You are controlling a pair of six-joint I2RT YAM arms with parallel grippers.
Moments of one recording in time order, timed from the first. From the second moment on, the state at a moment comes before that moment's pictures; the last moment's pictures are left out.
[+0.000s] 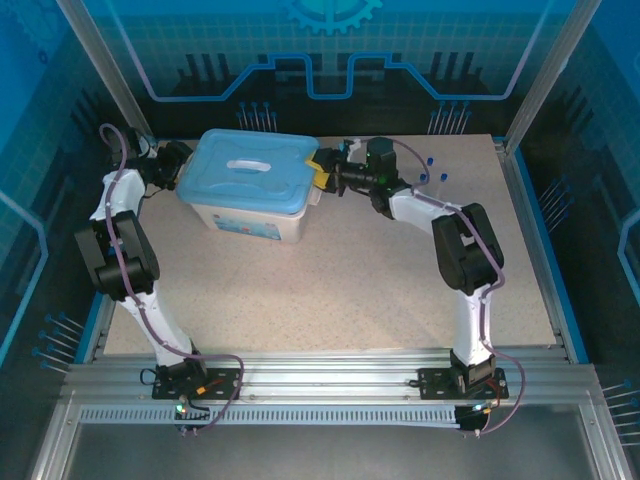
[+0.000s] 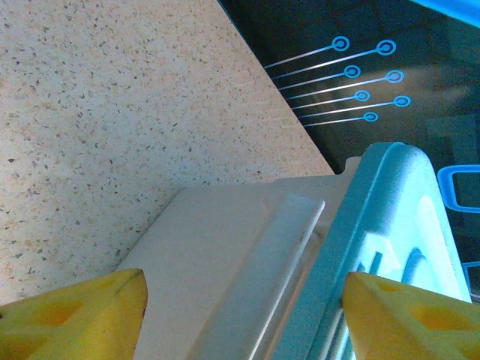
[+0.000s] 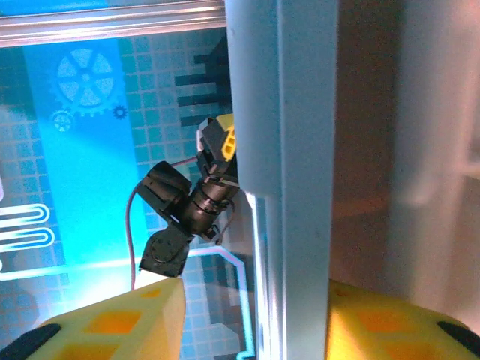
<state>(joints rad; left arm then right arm) 0.39 1.97 1.60 -0.41 0.58 -0.71 0.40 2.05 1.44 0.46 -0.81 1.50</state>
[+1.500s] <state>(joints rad) 0.29 1.59 1.09 -0.19 0.57 -0.88 0.33 1.79 1.22 0.05 -0.74 1.05</state>
